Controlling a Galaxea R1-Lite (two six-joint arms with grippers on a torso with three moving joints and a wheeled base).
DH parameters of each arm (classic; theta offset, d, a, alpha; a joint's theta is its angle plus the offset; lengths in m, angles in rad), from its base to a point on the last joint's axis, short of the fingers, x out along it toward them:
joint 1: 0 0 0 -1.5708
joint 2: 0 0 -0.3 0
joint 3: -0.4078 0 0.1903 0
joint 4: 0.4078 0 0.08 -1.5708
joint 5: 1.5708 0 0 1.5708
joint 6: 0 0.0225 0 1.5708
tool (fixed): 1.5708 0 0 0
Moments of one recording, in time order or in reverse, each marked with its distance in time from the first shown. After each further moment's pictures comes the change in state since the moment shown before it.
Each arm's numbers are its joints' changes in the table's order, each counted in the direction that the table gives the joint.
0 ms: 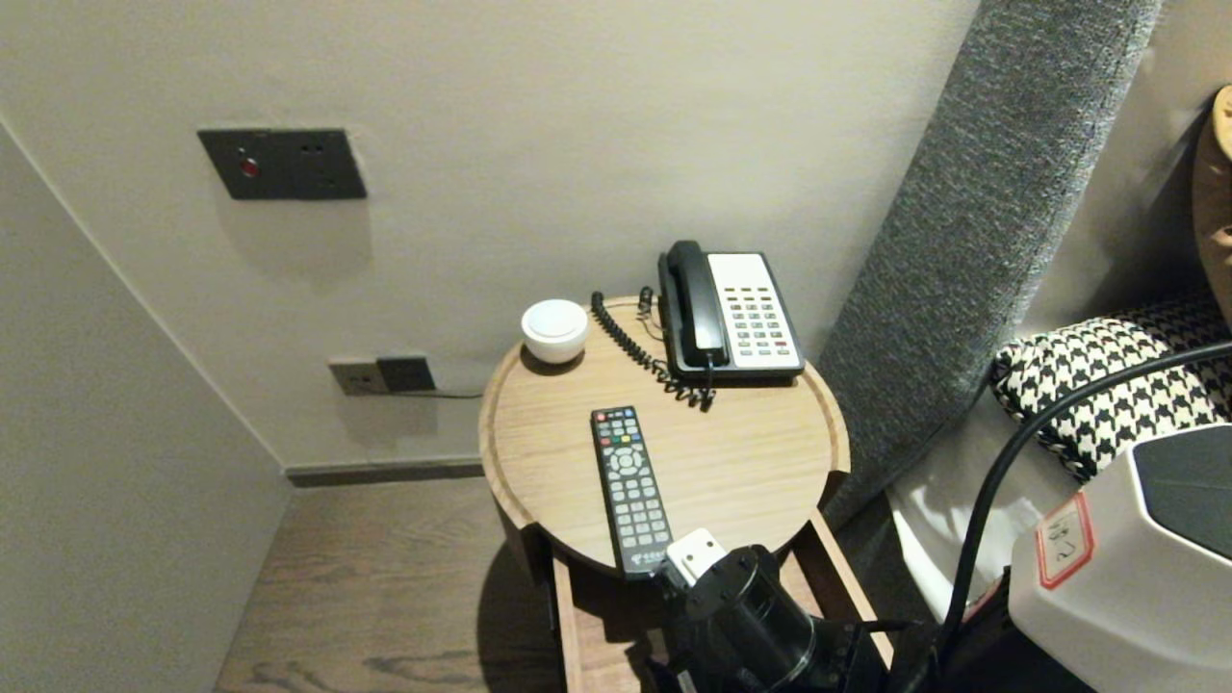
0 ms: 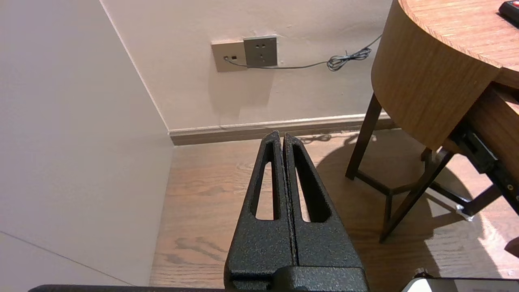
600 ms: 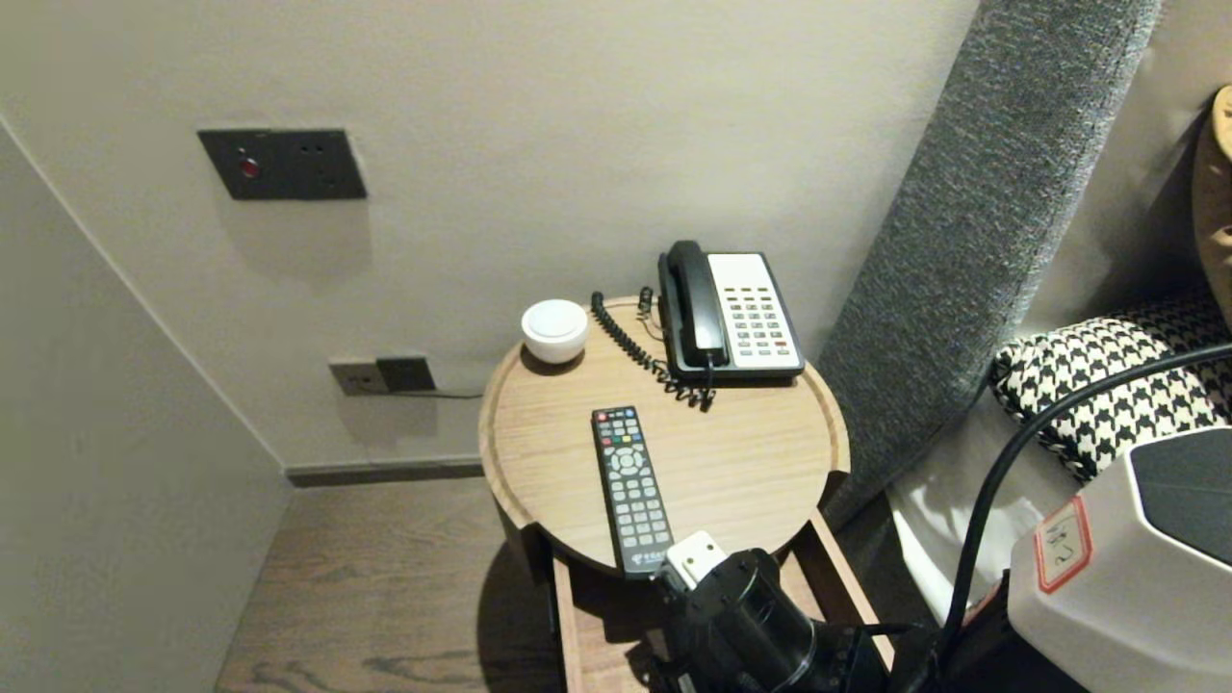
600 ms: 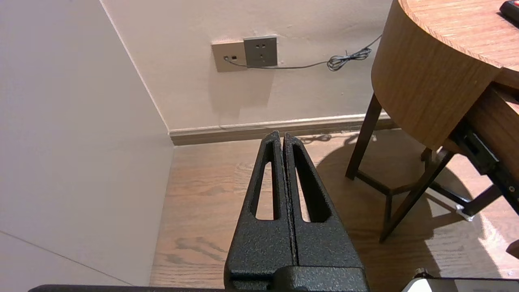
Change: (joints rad) left arm 0.000 0.000 0.000 0.000 0.000 0.000; right arm 0.003 0.003 0.007 0.000 -0.001 0.001
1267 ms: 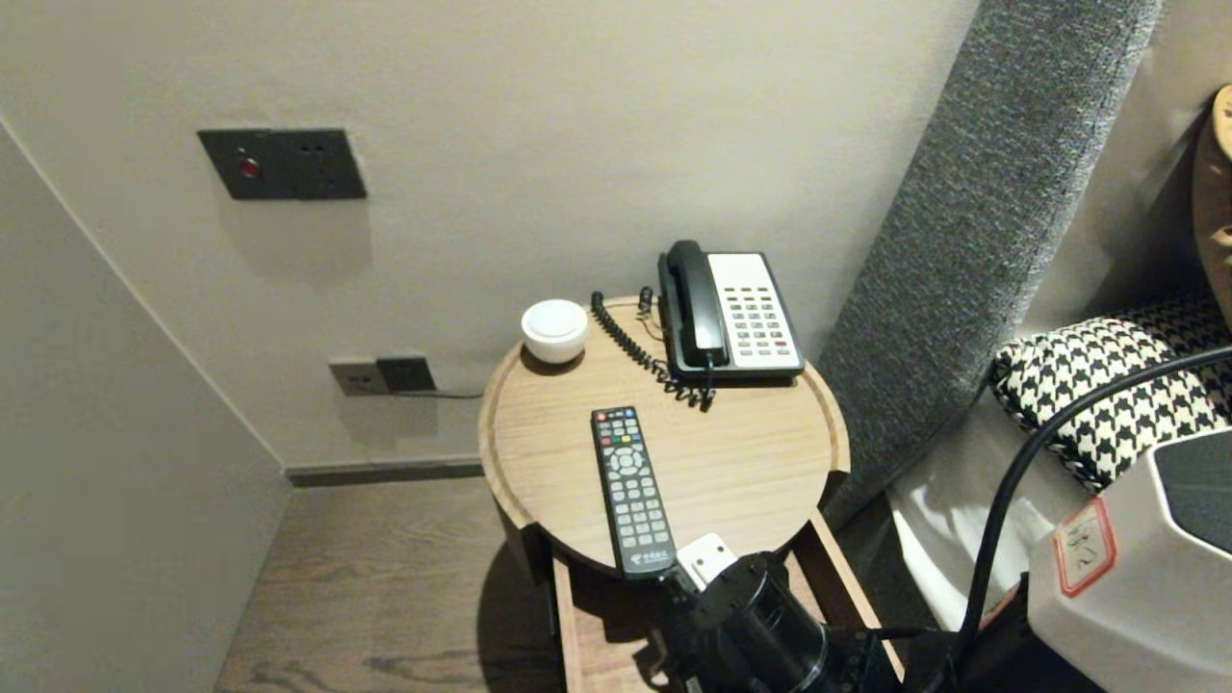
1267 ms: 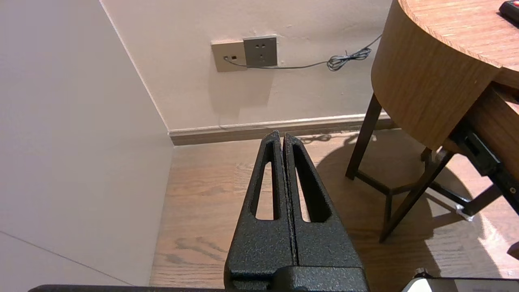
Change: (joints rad) left arm 0.000 0.000 0.000 0.000 0.000 0.000; right arm 0.001 -0.025 0.022 0.004 0.005 0.029
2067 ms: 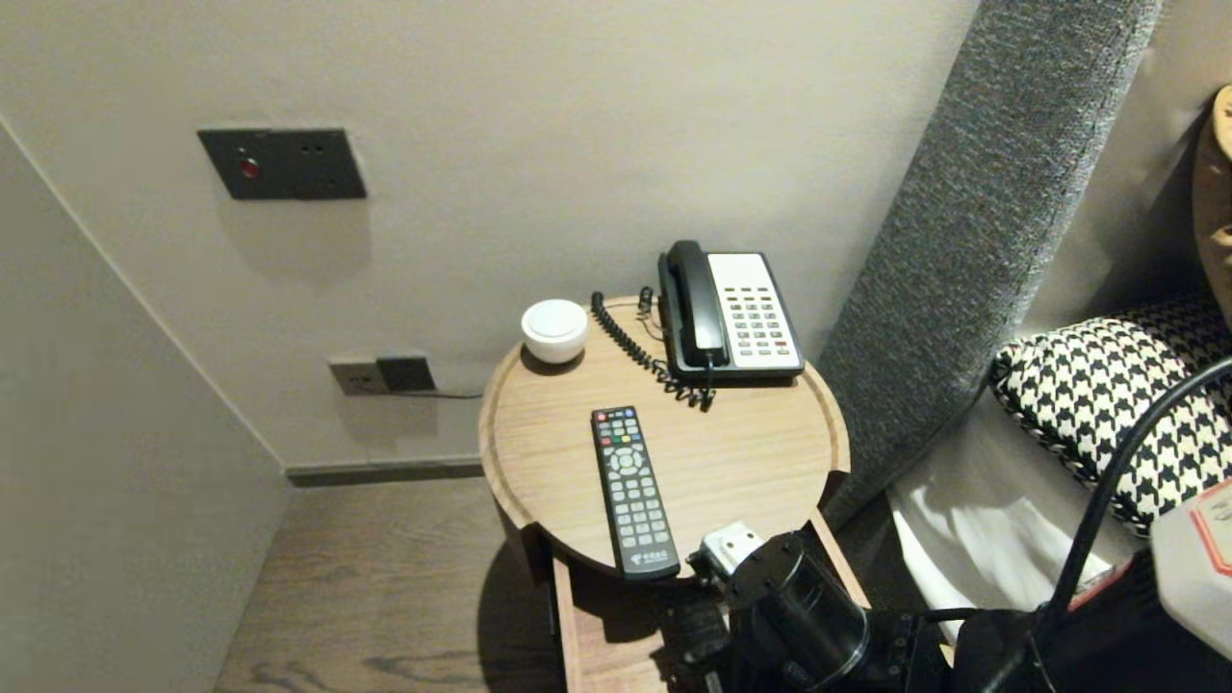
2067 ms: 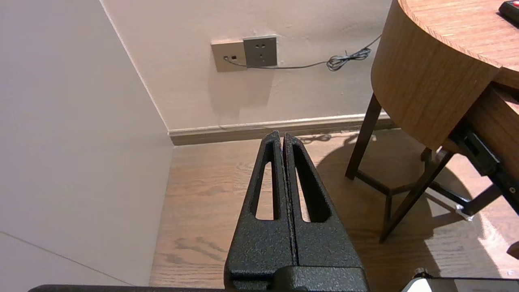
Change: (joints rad) left arm 0.000 0.000 0.000 0.000 0.000 0.000; right arm -0.027 -0.116 -0.009 0.150 -0.153 0.133
